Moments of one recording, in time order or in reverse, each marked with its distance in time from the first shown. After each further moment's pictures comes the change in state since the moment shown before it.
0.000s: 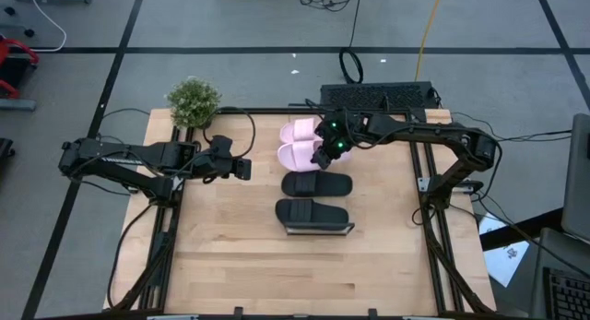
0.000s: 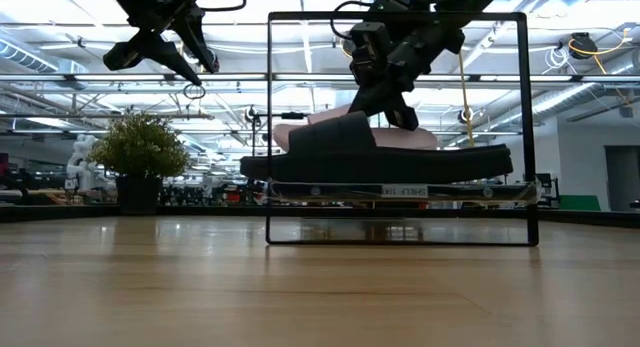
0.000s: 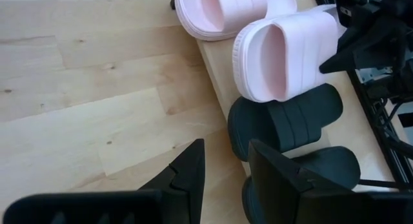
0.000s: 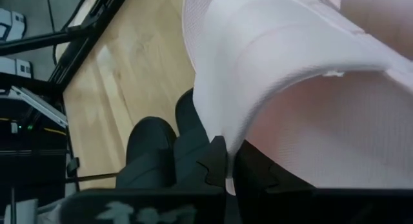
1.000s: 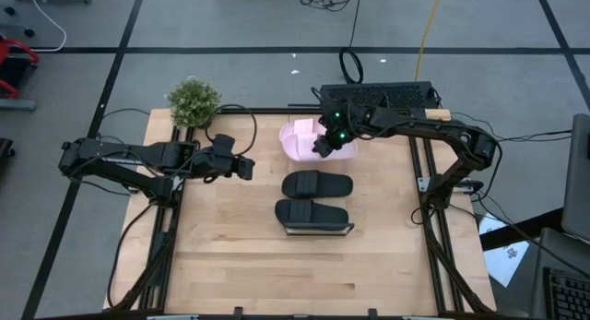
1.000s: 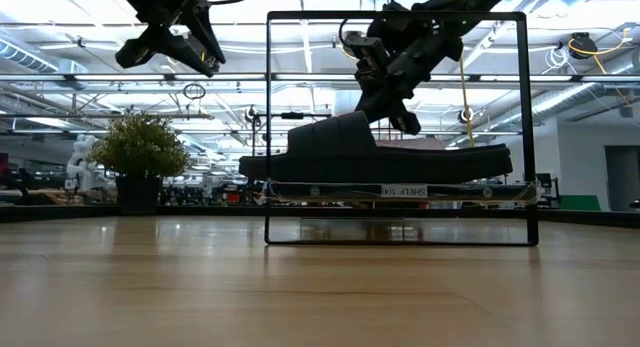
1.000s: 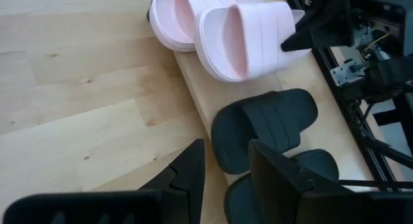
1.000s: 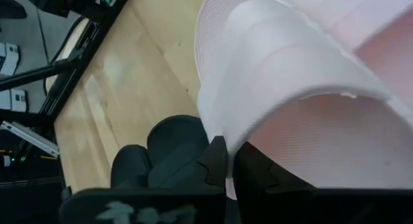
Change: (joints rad) left arm 0.000 0.000 0.000 0.082 -0.001 0.054; right arm -0.086 0.002 -0.002 0.025 0.006 0.017
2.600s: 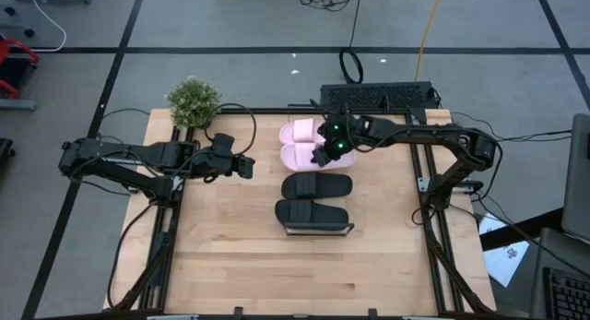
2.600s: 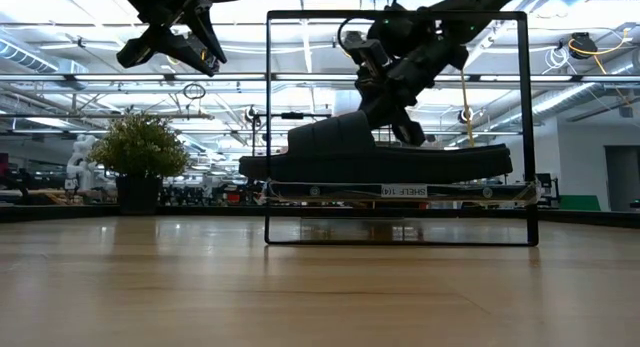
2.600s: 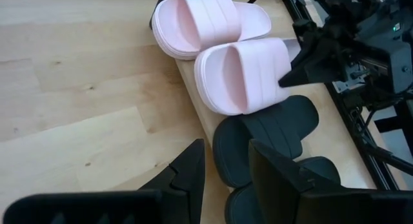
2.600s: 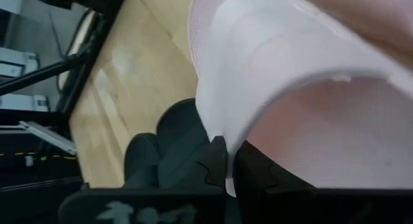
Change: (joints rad) left arm 0.000 0.000 0.000 0.007 -0.027 0.001; right arm 0.070 -0.002 -0.098 0.112 -0.006 0.137
